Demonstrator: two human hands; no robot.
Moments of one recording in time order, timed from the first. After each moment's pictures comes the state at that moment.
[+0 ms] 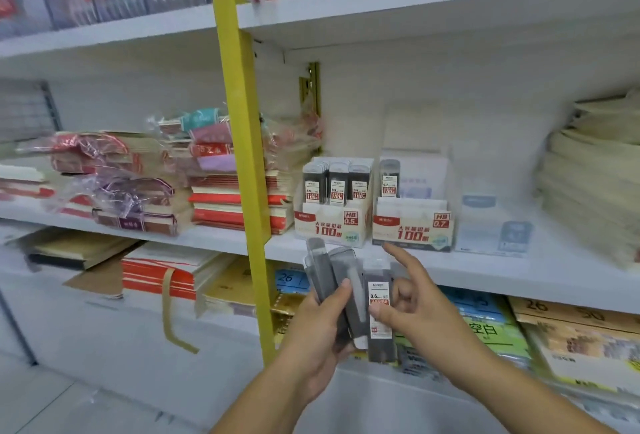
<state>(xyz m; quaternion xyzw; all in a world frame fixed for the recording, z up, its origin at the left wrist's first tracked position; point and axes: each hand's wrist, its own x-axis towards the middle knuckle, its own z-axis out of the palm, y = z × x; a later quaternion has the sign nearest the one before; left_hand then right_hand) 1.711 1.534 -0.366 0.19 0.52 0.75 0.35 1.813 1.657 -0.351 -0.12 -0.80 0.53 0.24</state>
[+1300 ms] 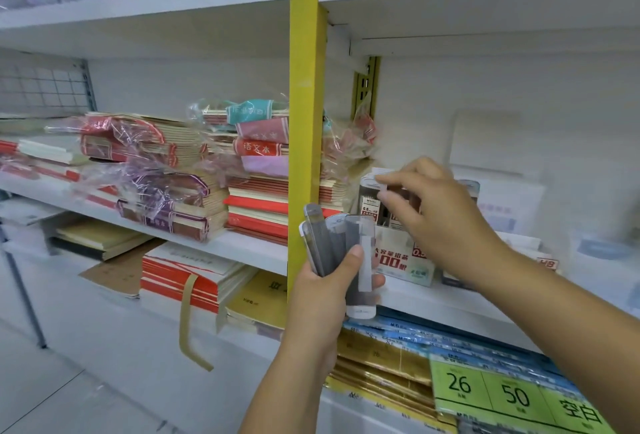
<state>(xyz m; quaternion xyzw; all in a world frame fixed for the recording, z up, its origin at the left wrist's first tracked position) 1.629 1.532 -0.336 0.20 0.49 0.83 0.19 1.684 1.670 -0.240 -0.03 -0.91 0.11 0.40</state>
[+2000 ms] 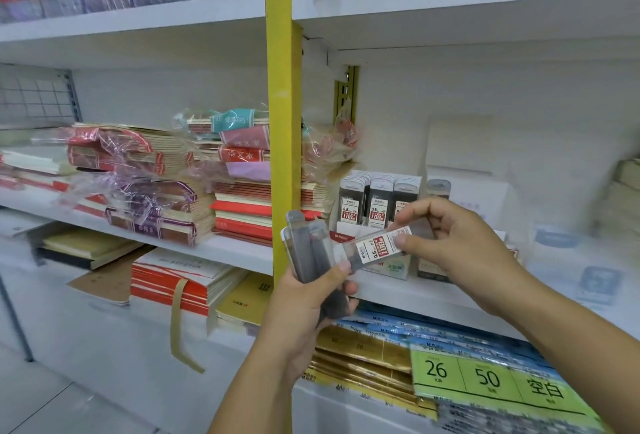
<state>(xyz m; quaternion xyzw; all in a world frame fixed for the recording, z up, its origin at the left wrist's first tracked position) 1.635 1.515 -0.337 0.23 0.49 0.81 0.24 1.742 1.680 -0.260 -0.06 -0.83 0.46 0.31</state>
